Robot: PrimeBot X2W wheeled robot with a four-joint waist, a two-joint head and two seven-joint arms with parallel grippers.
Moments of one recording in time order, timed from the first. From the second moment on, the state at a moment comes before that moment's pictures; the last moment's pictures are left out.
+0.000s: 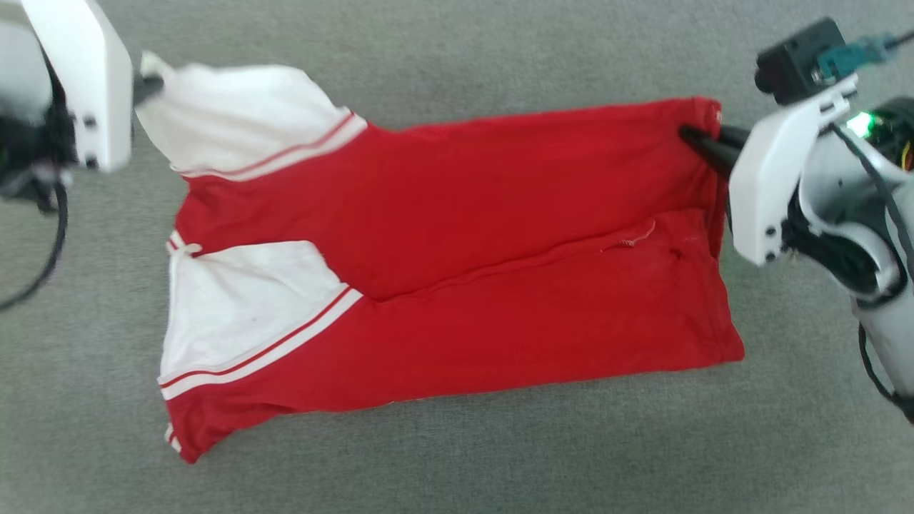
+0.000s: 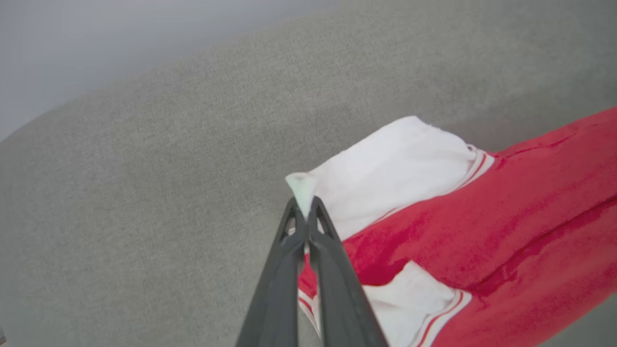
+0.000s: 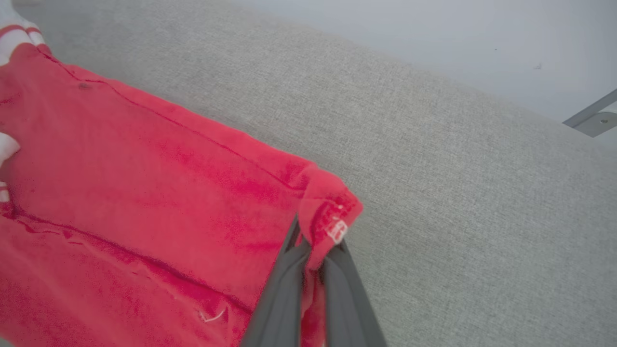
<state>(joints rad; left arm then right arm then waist) -1.27 0.89 -1.01 0.29 -1.22 0.11 0.77 -0.77 -0.48 0.43 0.17 0.64 0.13 0.68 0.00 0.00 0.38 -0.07</state>
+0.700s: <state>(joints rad) -0.85 1.11 -1.08 -0.21 -1.37 0.40 0.69 -0.39 -0.54 0.33 -0.02 0.69 0.13 0.71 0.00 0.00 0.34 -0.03</state>
